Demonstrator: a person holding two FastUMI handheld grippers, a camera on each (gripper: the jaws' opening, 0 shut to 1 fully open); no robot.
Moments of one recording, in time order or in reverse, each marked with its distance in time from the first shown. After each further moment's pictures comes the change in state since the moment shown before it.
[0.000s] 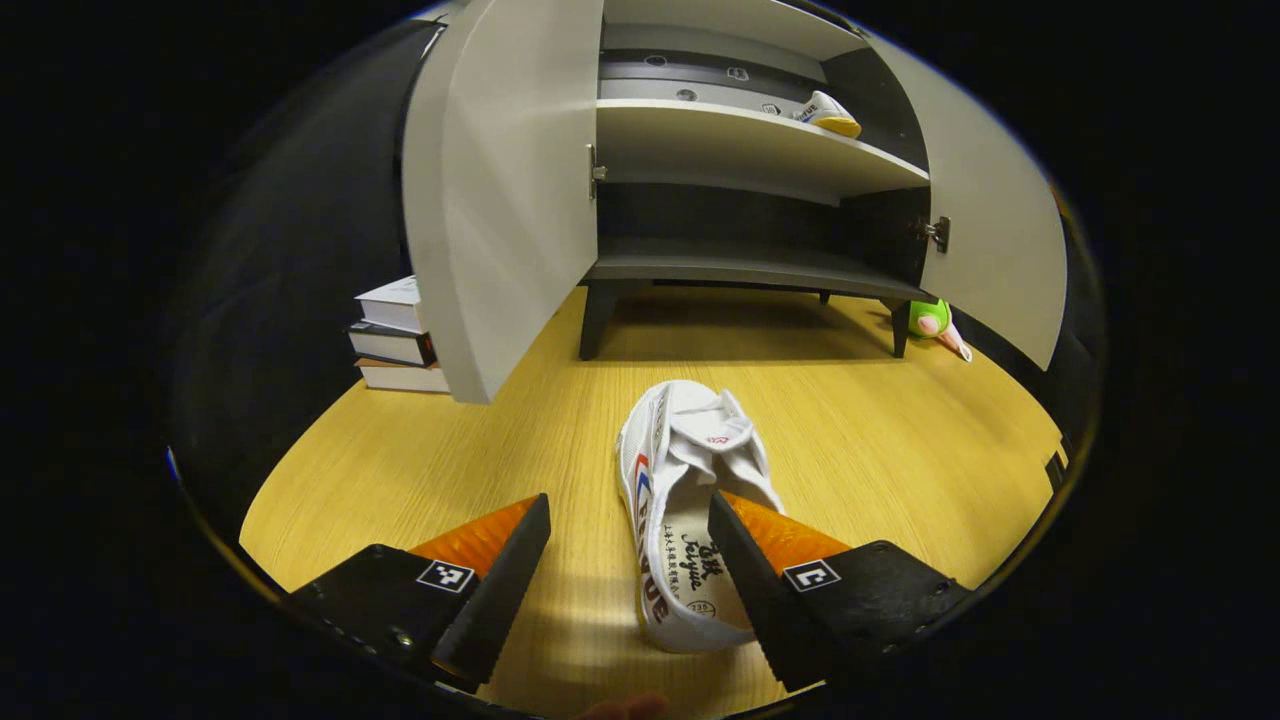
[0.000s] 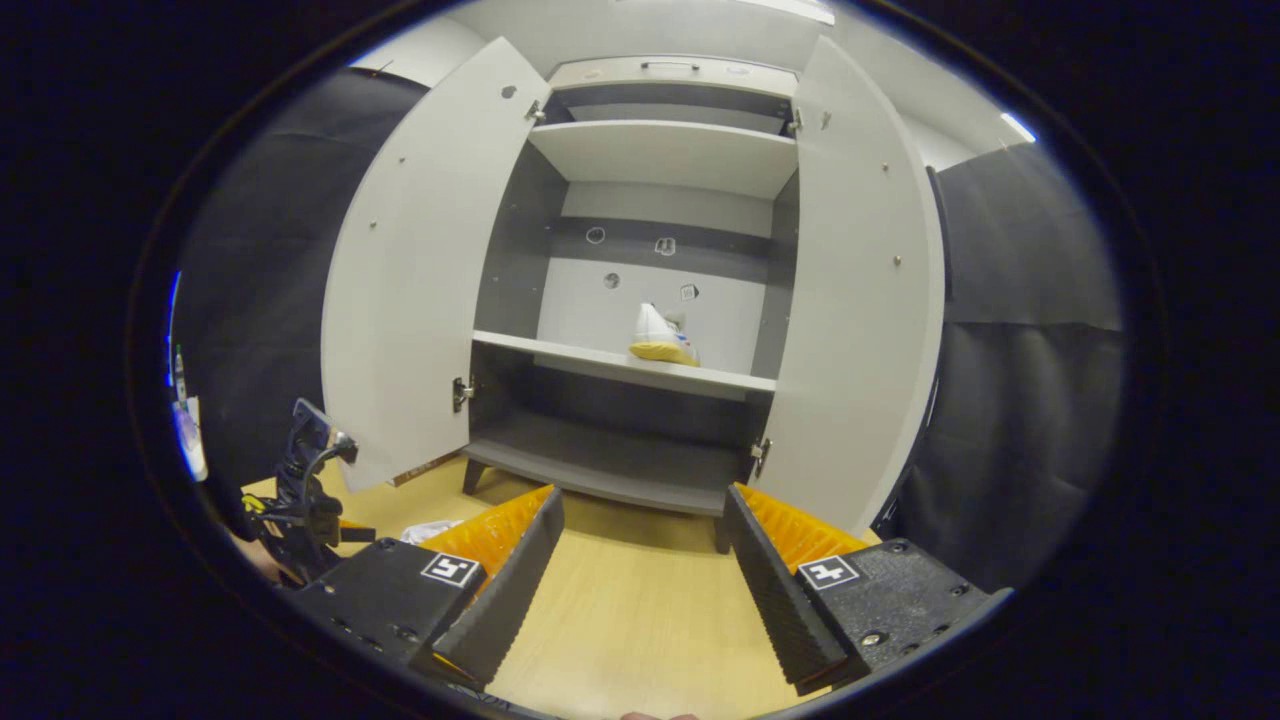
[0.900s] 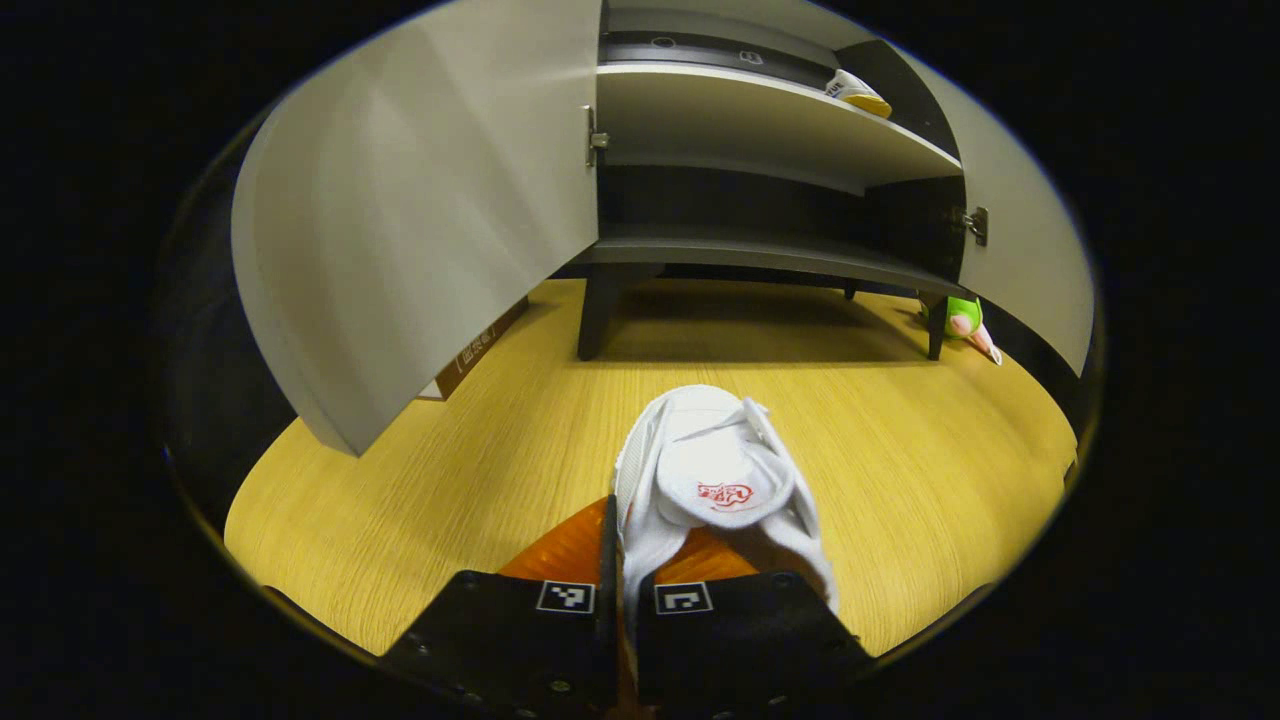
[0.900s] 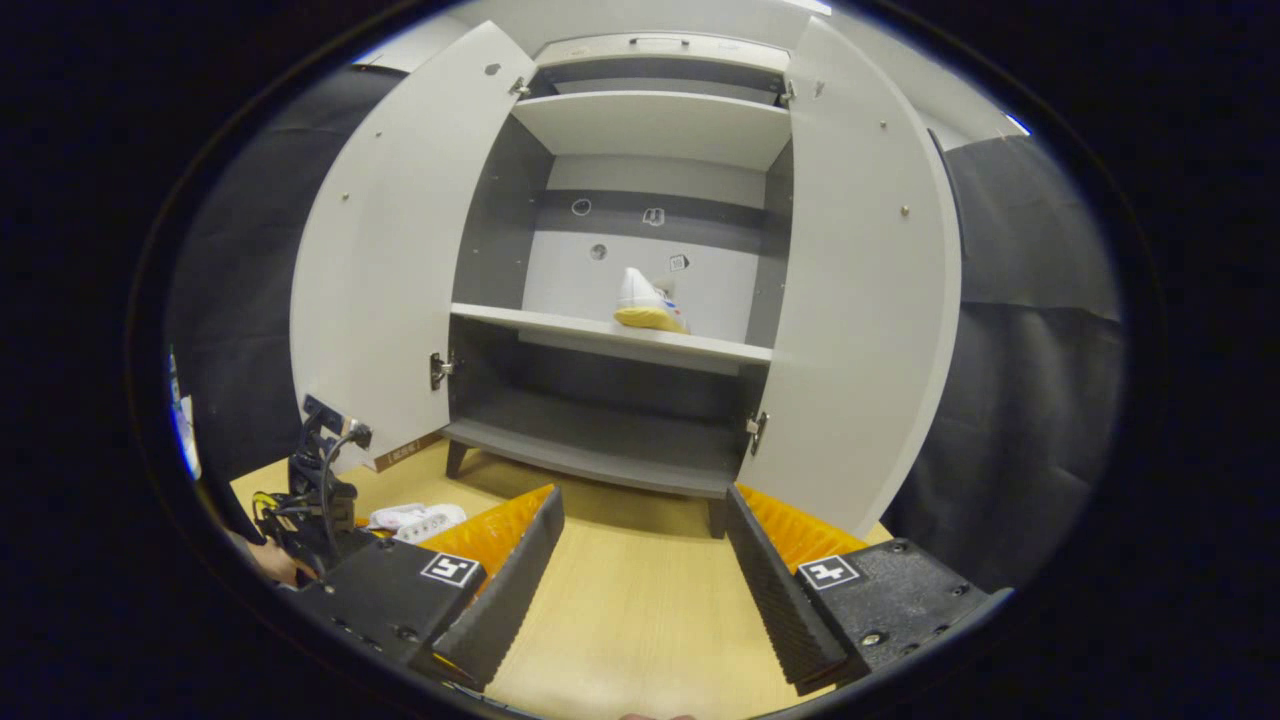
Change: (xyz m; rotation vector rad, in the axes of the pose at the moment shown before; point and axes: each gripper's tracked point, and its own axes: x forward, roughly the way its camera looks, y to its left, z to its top) left arm 0.045 0.007 0.003 -0.045 -0.011 0.041; right arm 0.023 -0.012 -0.026 0.013 0.065 -0.027
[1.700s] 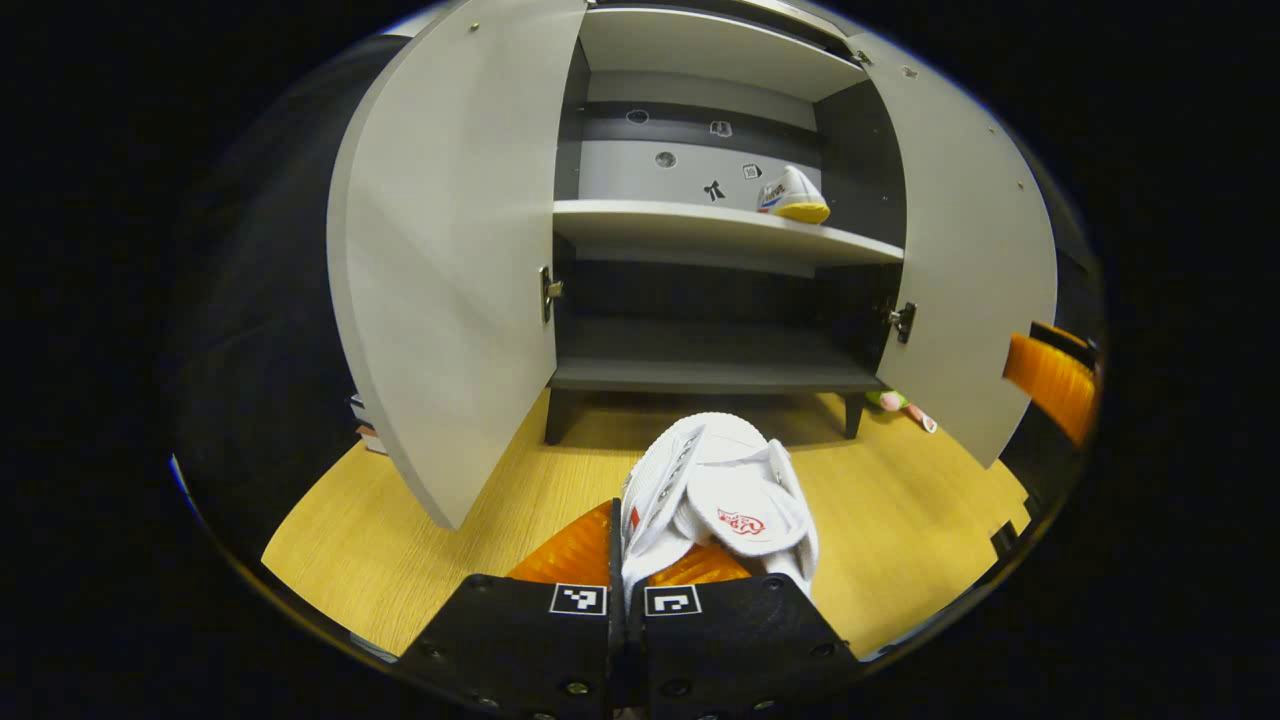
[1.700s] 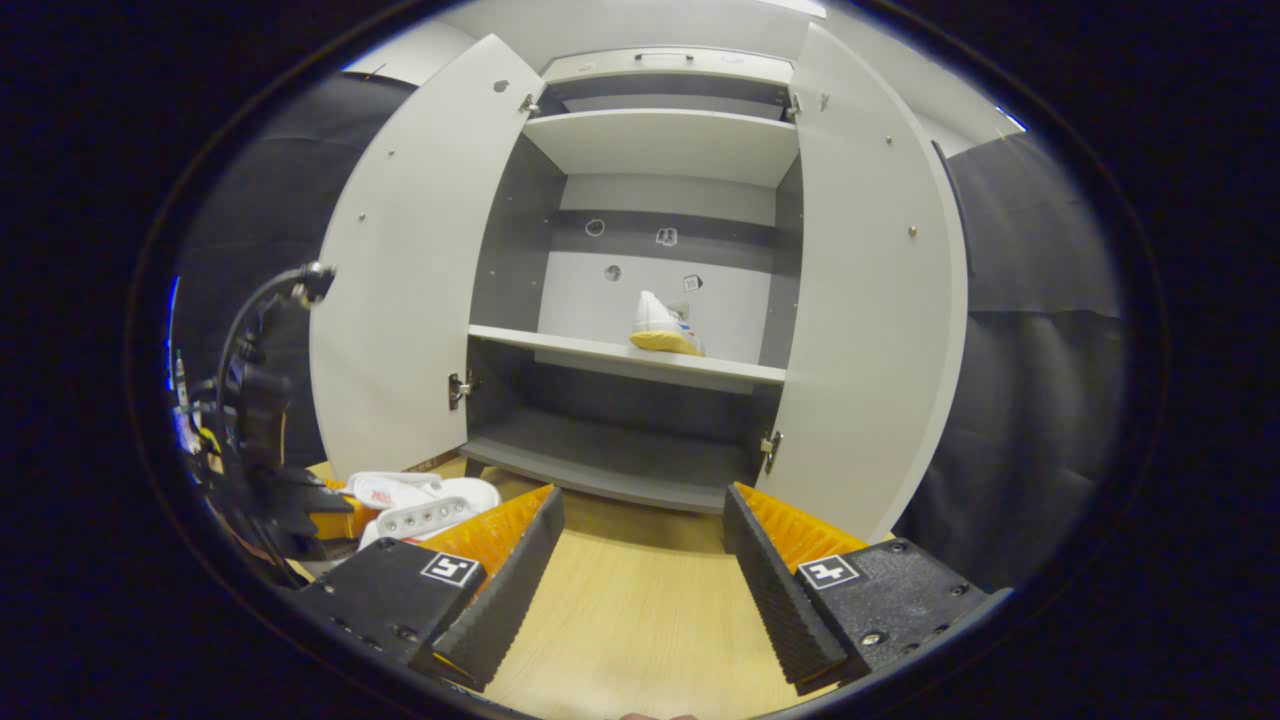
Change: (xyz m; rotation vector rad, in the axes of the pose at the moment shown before) left arm -0.121 -0.073 0.132 -0.013 -0.143 -0.060; right arm -0.006 0.010 0.022 0.007 -0.075 0.057
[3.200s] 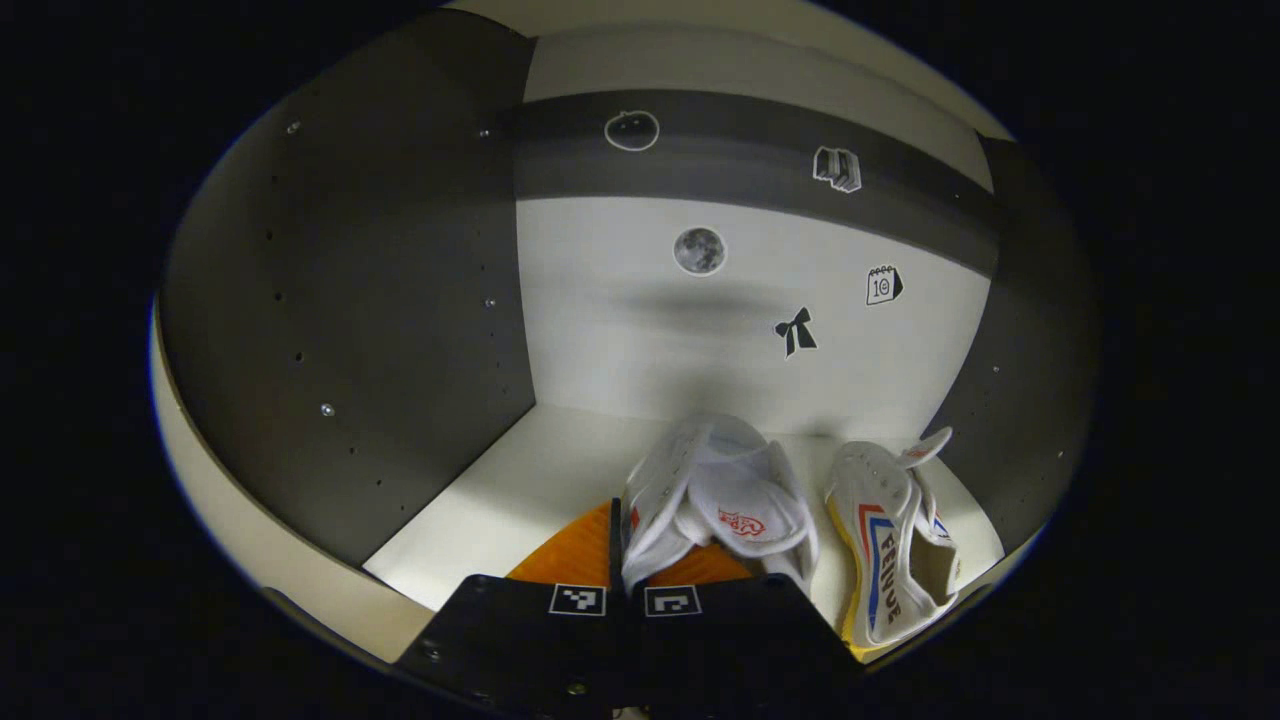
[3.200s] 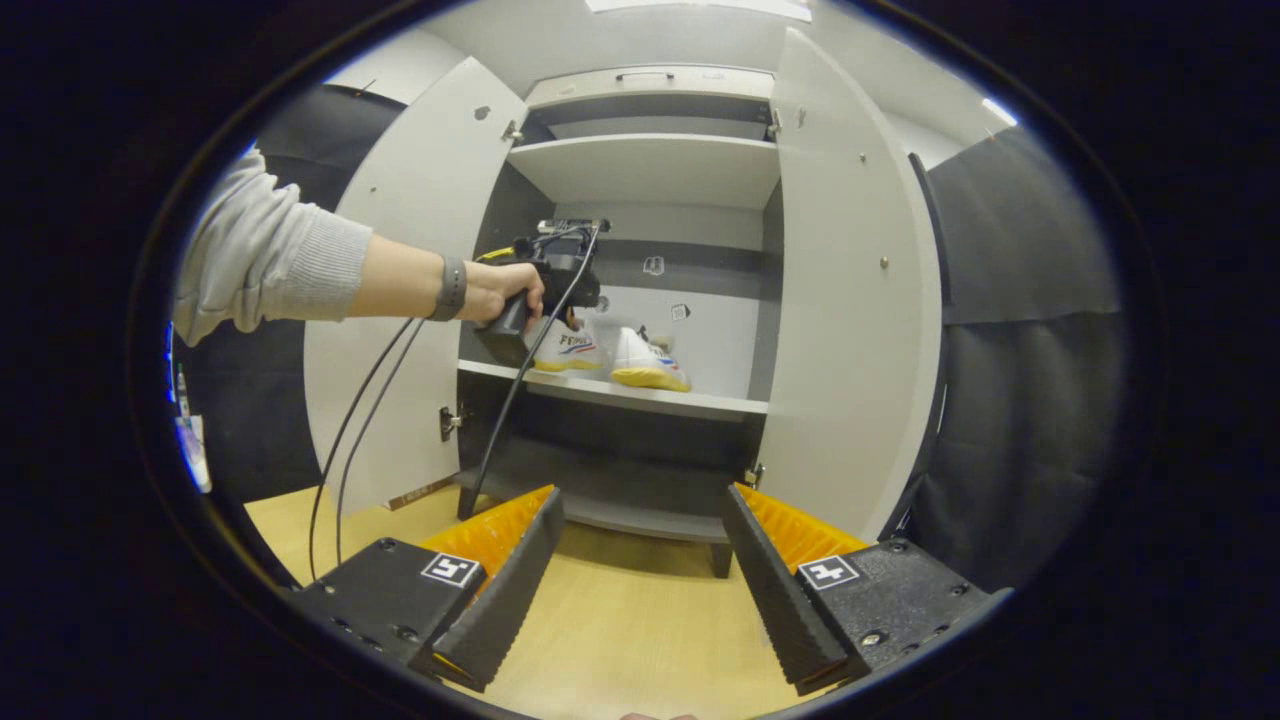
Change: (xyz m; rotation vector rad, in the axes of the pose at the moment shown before) left arm 0.268 -0.009 0.268 -0.067 0.177 0.171; right arm 0.002 -0.027 0.025 0.018 -0.060 -0.006
